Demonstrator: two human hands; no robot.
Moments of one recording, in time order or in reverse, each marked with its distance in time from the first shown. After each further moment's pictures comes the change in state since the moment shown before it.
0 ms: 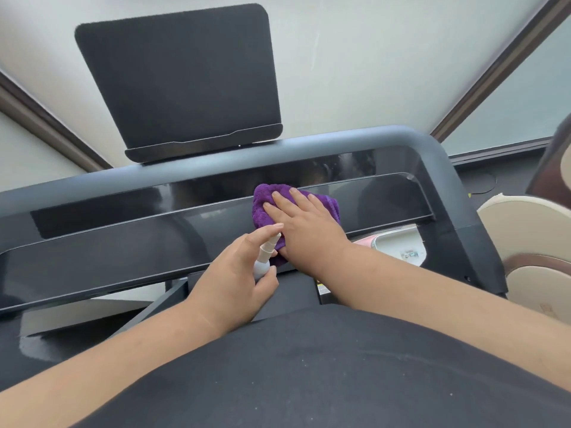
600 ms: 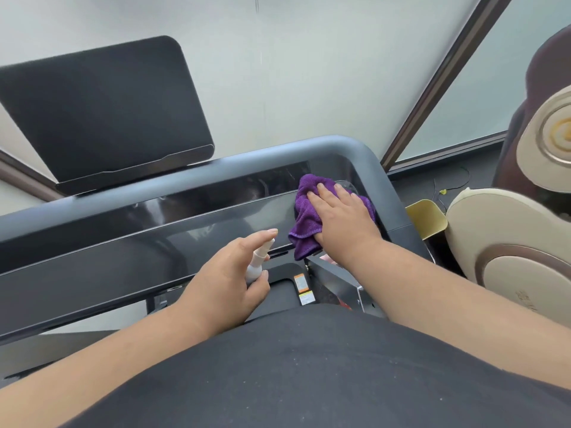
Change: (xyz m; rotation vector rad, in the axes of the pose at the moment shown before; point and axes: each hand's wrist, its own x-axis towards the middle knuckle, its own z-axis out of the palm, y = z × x) left_hand 0.043 0.056 0.059 0.083 -0.064 0.121; right_hand -0.069 0.150 -0.011 0.005 0.024 0.326
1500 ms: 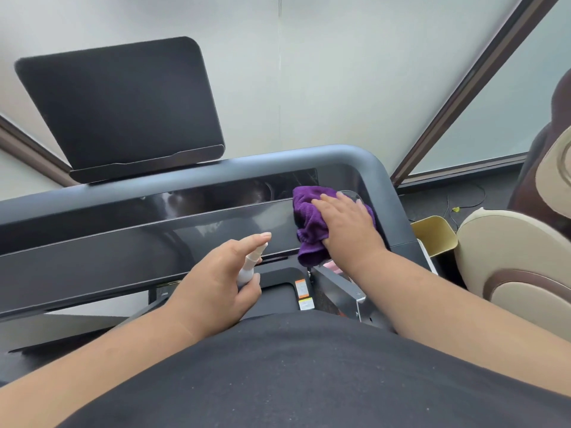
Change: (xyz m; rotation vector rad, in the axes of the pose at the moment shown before) left_hand -0.002 0.004 -0.004 0.062 0.078 0.016; right_hand 0.003 0.009 -0.004 0.124 0.035 -0.050
